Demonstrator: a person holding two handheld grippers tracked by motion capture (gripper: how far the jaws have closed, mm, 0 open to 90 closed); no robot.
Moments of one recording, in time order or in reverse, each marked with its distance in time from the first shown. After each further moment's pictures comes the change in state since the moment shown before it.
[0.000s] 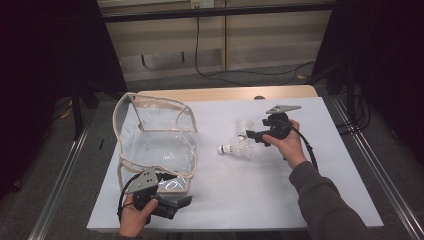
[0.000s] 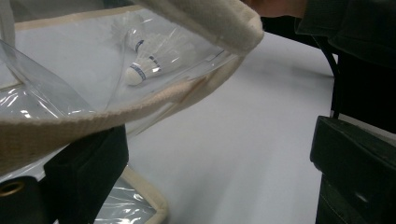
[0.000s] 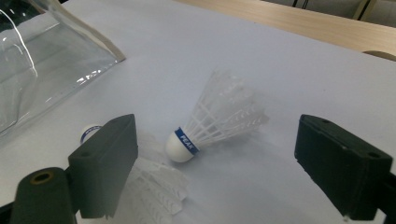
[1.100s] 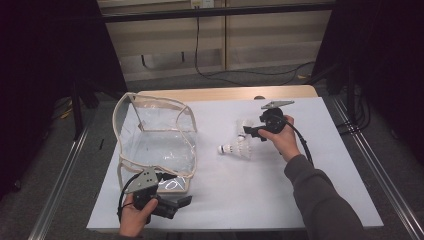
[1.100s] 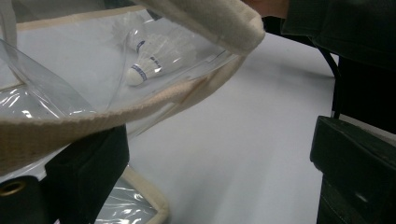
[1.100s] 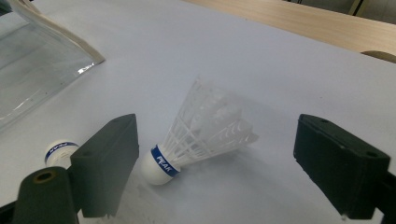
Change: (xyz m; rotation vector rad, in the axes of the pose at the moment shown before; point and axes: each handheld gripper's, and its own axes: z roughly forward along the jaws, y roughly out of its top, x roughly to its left) left arm 0.000 0.000 0.000 -0.002 0.002 -0.003; right arm -0.010 0.009 0.024 0.035 -0.019 0.002
